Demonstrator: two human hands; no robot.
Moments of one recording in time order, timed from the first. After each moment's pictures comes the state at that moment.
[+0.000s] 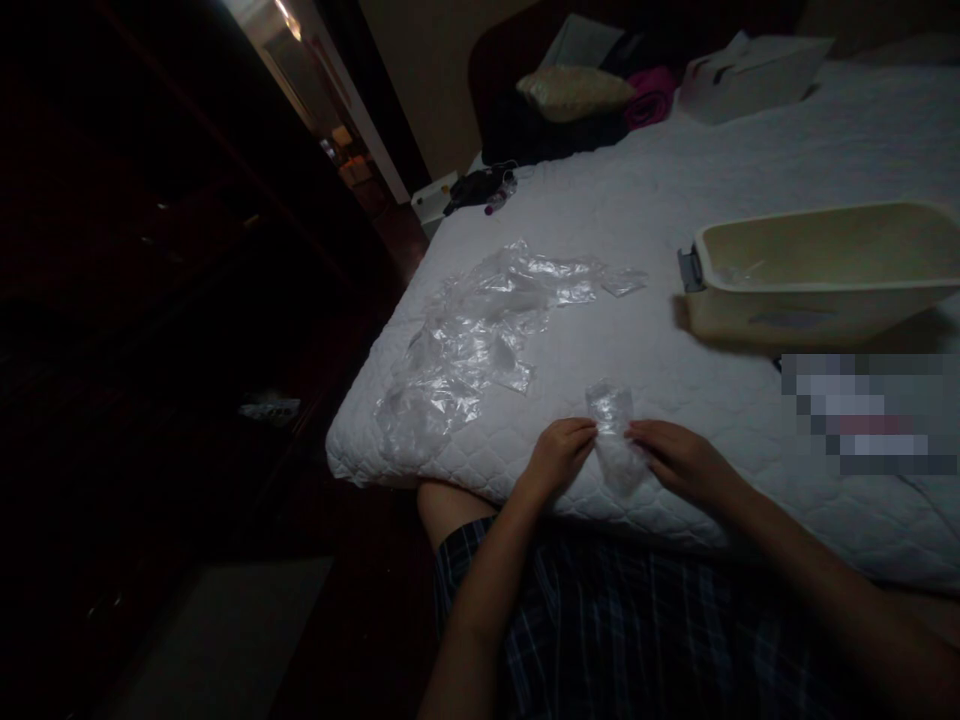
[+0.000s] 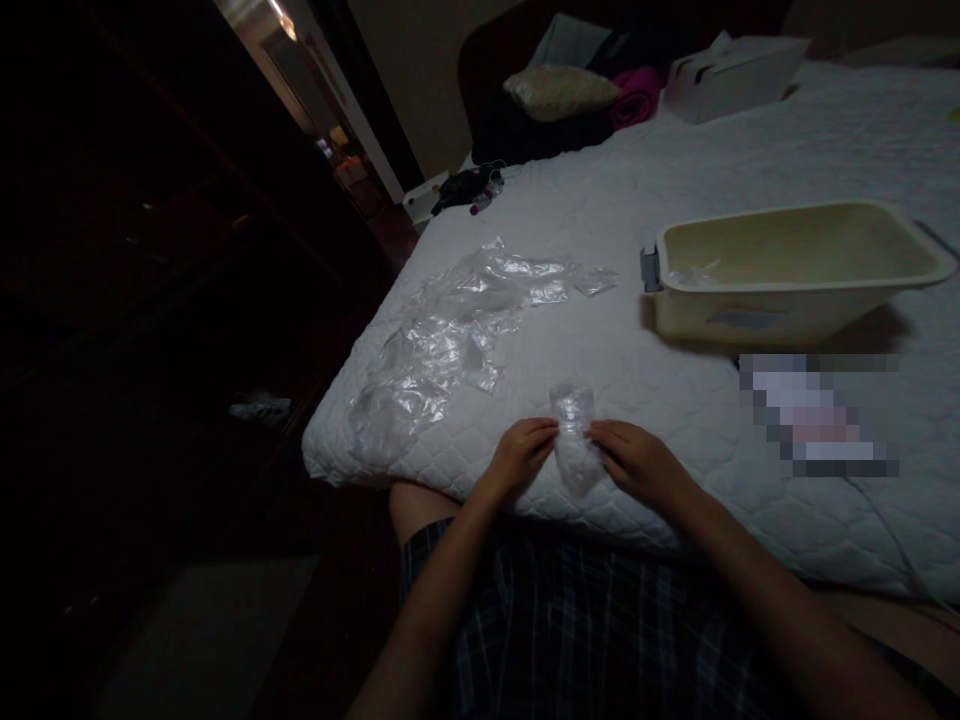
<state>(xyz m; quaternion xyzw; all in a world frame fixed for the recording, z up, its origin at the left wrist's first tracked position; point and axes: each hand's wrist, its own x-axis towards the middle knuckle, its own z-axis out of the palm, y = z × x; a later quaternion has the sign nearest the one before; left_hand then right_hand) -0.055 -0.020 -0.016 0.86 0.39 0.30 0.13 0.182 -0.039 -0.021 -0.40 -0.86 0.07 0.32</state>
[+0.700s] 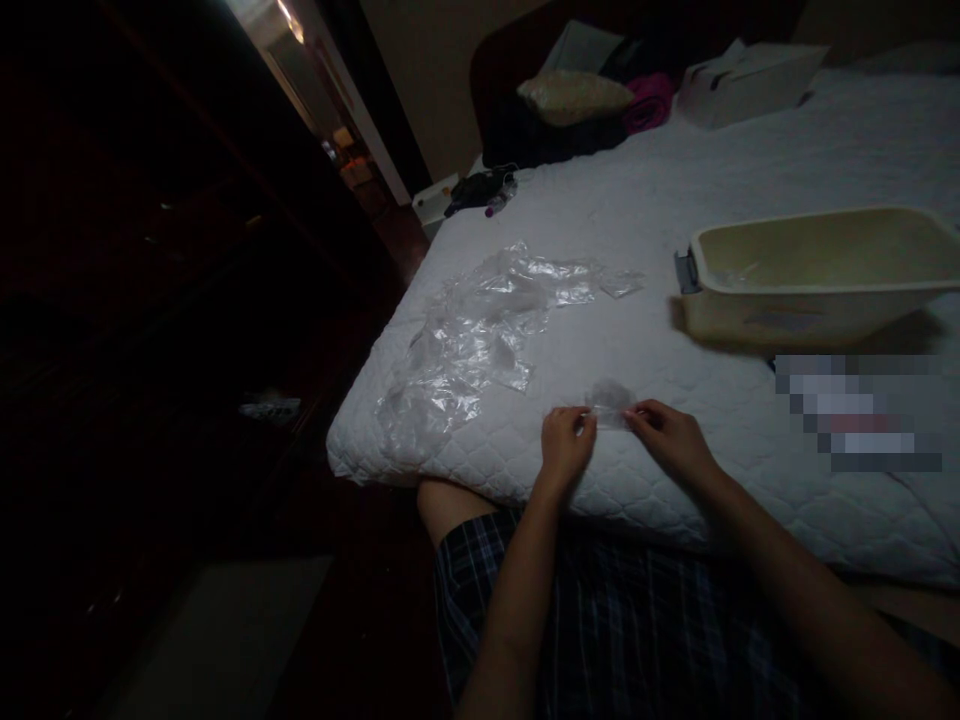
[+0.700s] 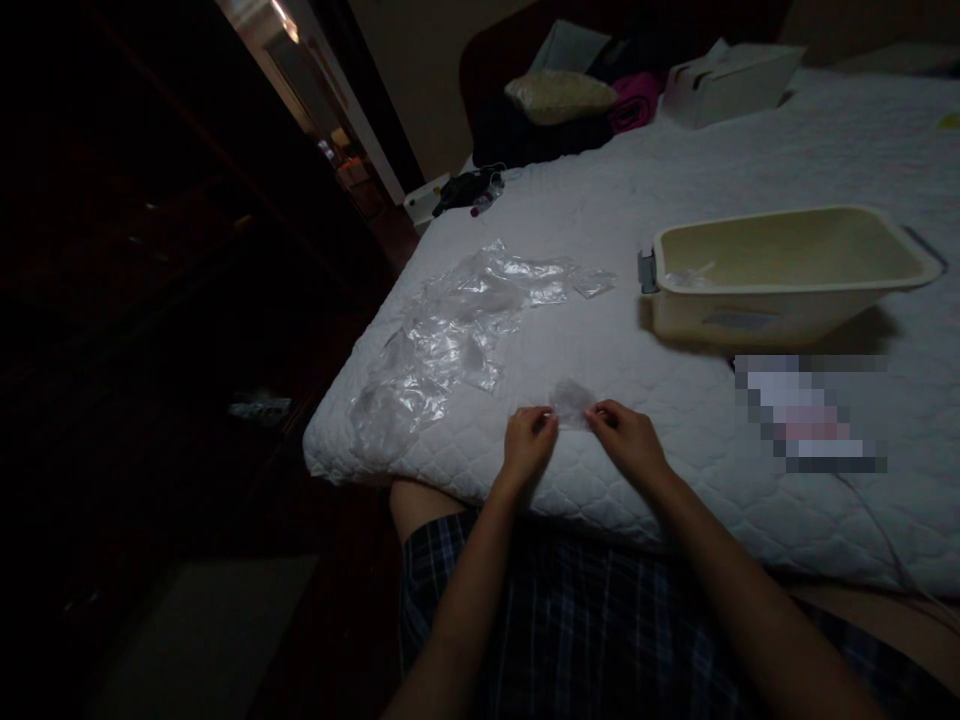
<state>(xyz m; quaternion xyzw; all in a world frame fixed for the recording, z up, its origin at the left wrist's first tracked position) -0.022 -0.023 0.000 0.69 0.60 0.36 0.20 0.154 -0.023 0.002 -0.62 -0.63 0.27 0.37</state>
